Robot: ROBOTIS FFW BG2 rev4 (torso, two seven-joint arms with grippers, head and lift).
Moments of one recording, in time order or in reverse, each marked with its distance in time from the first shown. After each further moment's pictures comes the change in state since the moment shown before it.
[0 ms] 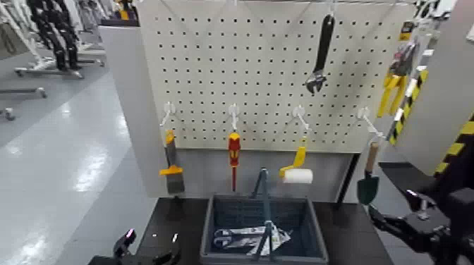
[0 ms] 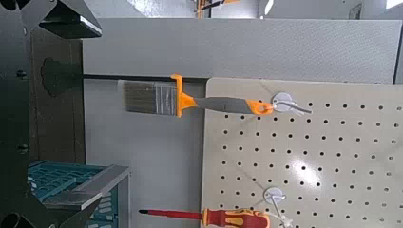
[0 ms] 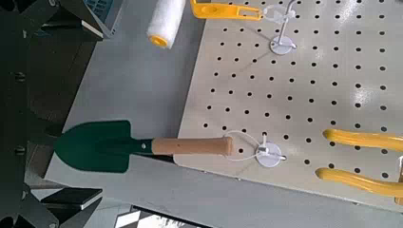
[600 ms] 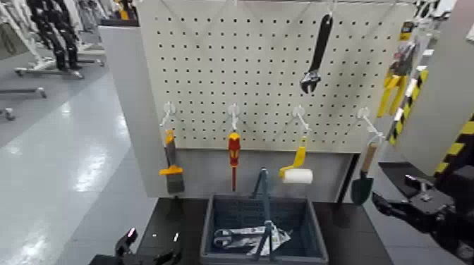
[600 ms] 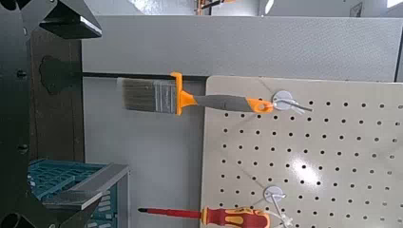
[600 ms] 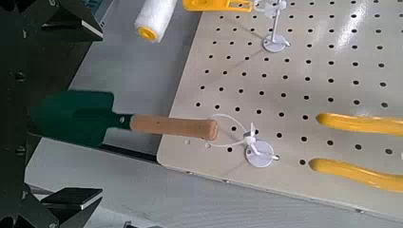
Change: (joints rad) left arm -0.006 -0.002 -0.004 0.004 0.000 0.003 -0.001; right arm -0.122 -0.112 0.018 0.118 -0.060 0.031 0.104
